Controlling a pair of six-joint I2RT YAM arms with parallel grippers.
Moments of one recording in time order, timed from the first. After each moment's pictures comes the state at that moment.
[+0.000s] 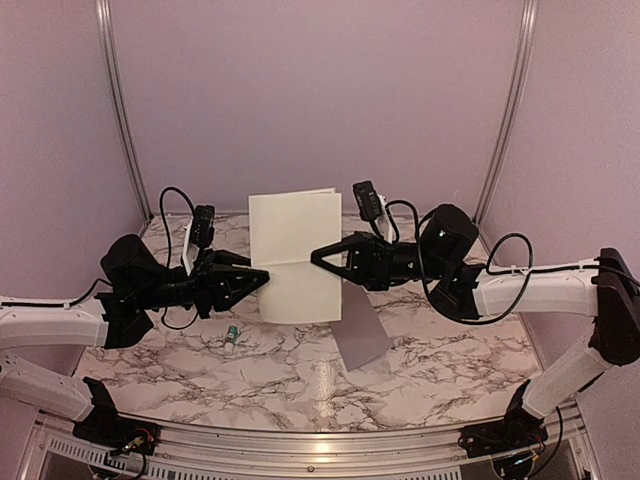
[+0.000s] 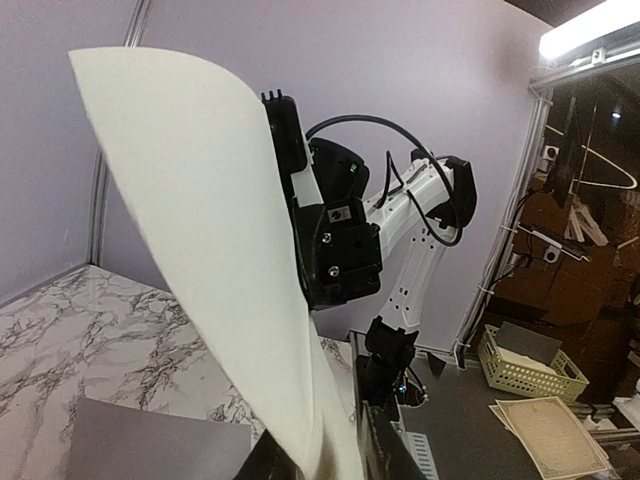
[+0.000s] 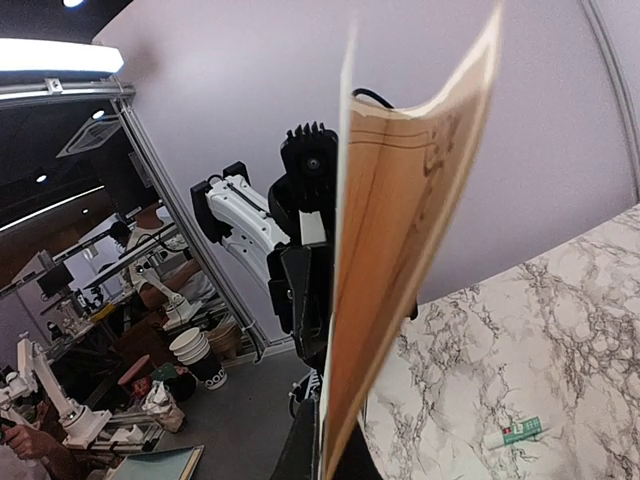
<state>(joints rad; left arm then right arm) -0.80 1.16 0.55 0.85 0.68 -0.42 0.83 1.48 0.87 0.87 -0.85 0.67</state>
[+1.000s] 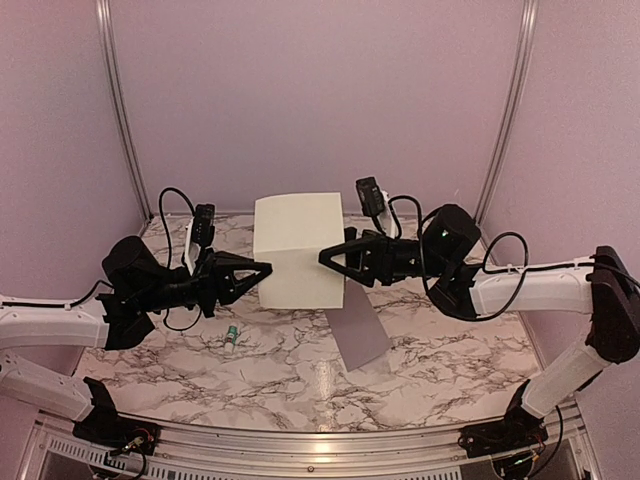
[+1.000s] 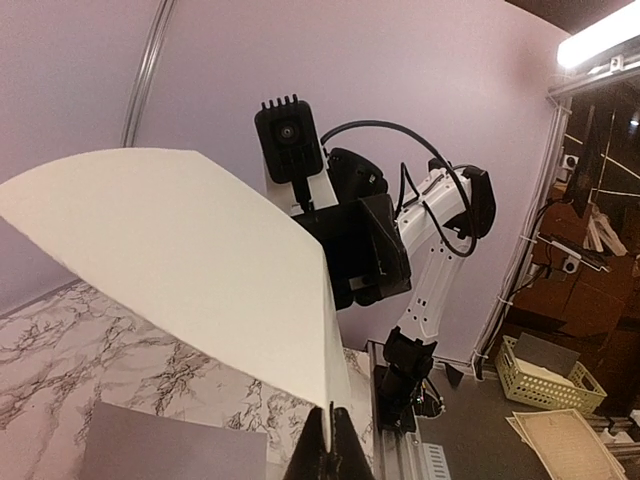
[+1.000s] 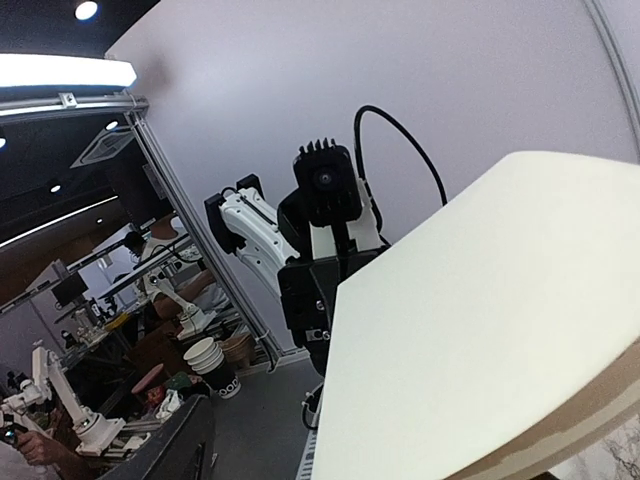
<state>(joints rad) -0.82 1.17 0.55 0.86 0.61 -0.41 0.81 1.50 0.87 0.96 -0.87 0.75</state>
